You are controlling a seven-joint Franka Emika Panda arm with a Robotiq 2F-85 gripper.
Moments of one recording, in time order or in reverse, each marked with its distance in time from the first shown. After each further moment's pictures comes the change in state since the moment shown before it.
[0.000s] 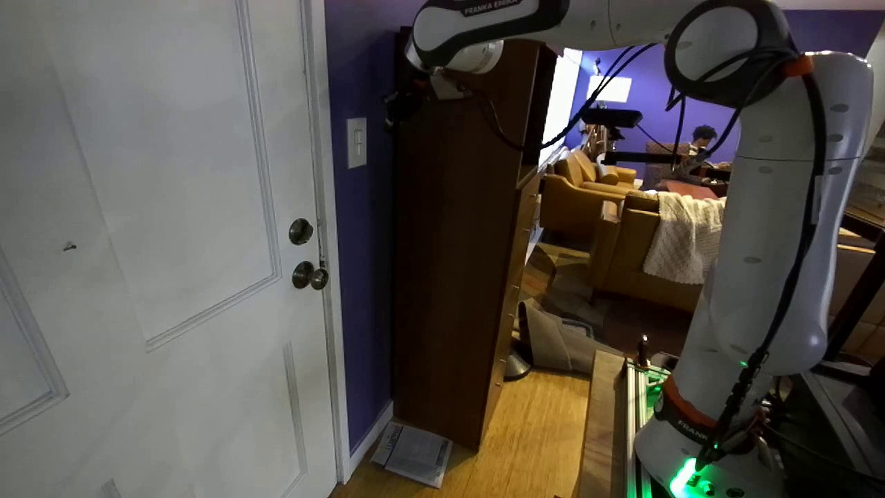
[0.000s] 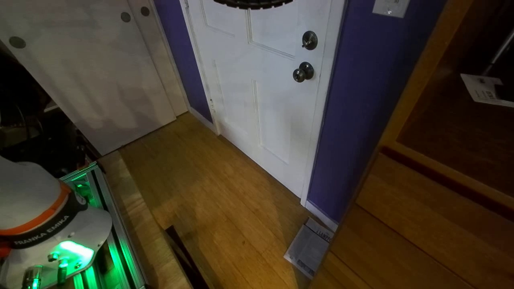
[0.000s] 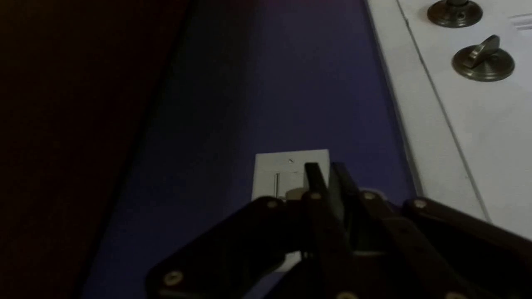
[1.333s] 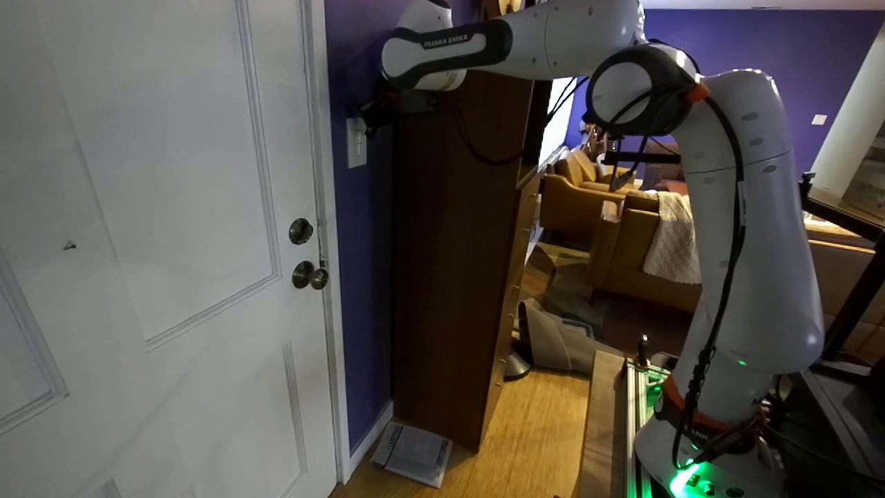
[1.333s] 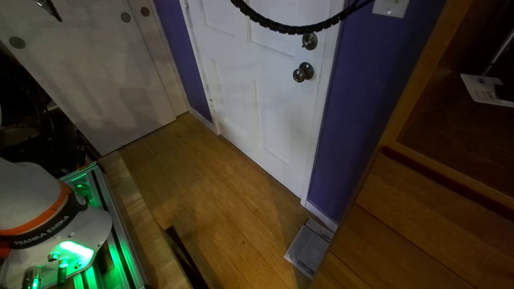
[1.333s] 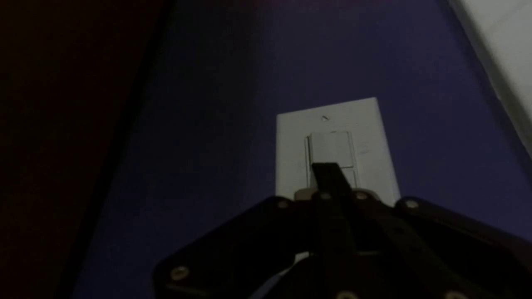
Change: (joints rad) arm -0.028 0.280 0.005 0.307 -0.003 0.028 0.132
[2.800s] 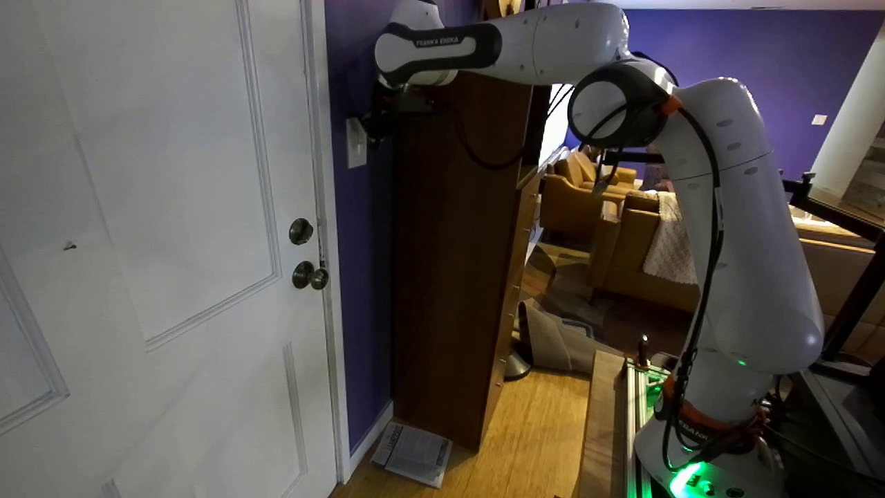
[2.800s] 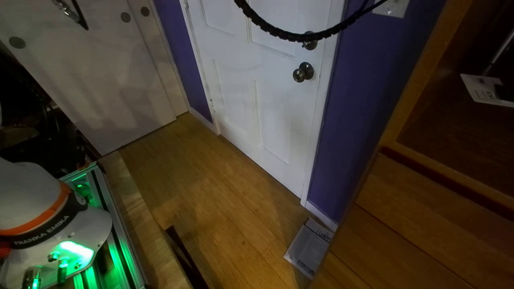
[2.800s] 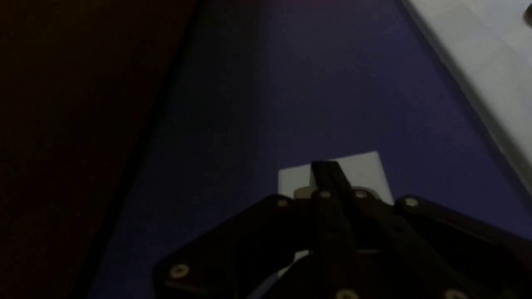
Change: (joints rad) arm -0.004 0.083 -0.011 0.158 0.002 -0.261 0.022
